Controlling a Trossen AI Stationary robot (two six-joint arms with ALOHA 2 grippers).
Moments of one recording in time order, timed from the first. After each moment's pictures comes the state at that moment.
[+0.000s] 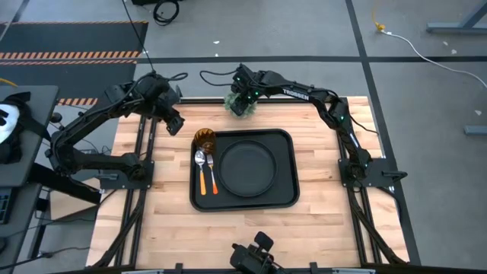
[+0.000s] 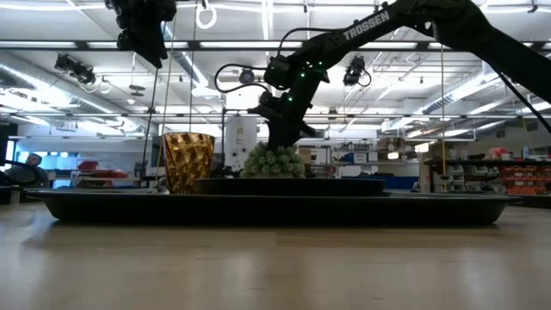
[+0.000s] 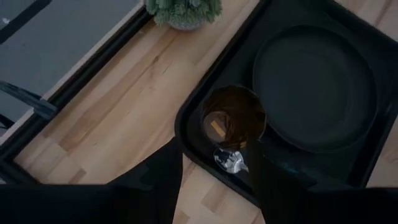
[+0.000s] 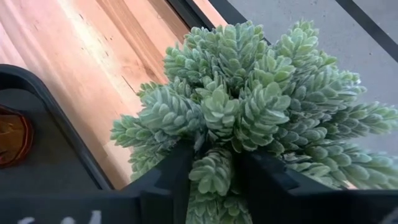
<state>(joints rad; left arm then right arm) 0.62 1.11 1.32 -1.18 0.06 -0.07 -0.55 2.24 2.05 -0.82 -0.02 0.10</state>
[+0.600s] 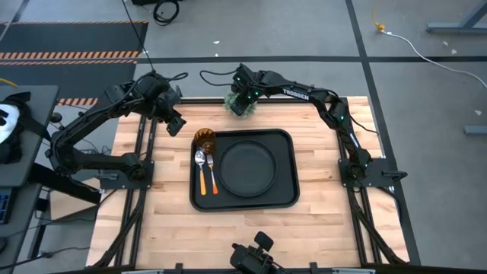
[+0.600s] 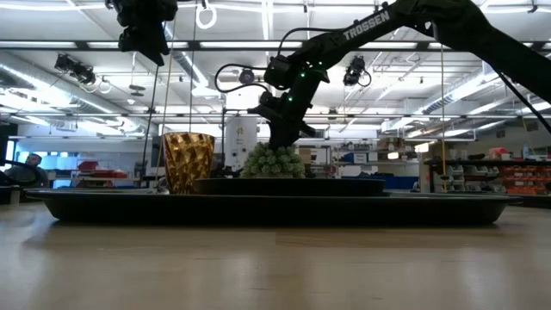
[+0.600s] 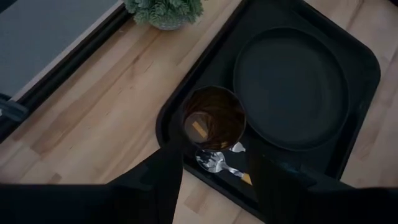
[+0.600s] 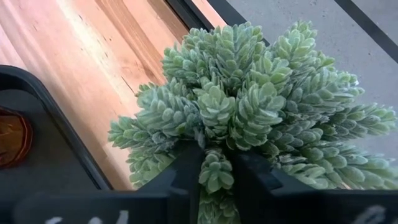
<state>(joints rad) 0.62 1.11 1.32 -1.18 0.14 -0.08 -0.55 2.24 2.05 -0.82 -0.02 0.10</state>
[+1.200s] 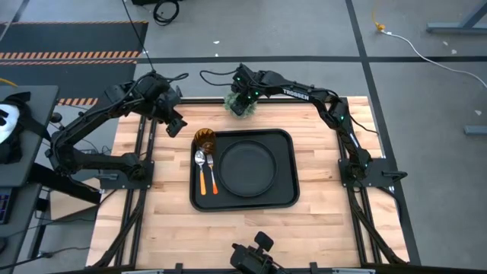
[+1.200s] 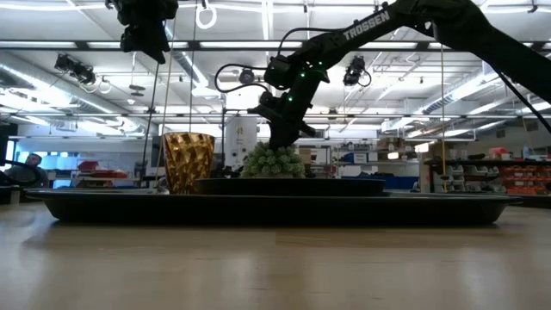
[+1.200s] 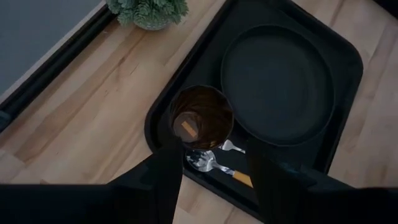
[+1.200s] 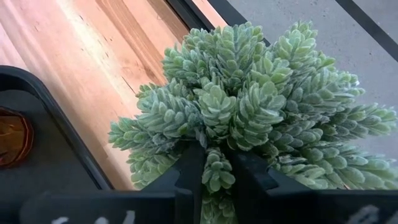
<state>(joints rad) 0.62 1.11 1.32 -1.17 0.18 -0.07 -0.55 2.24 2.05 -0.82 -0.02 0.11</state>
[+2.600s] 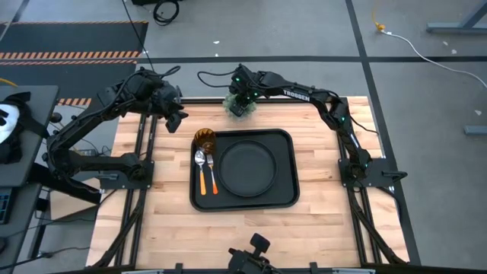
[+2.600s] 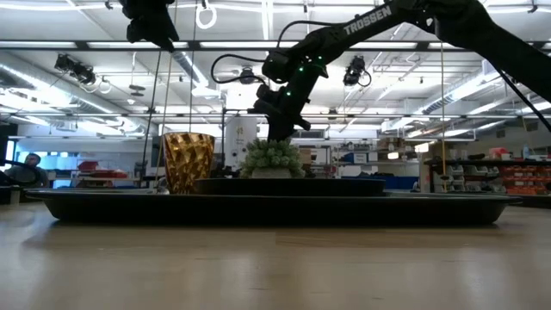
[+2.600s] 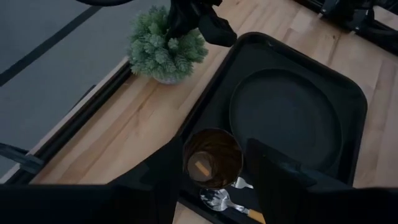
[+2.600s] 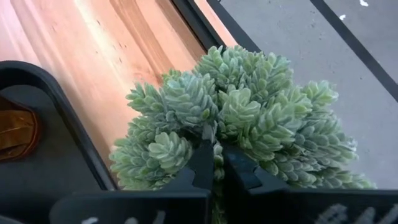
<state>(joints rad) 0.63 1.06 1.32 -1.04 0.13 -0.03 -0.53 2.22 2.06 -0.79 0.00 0.03</state>
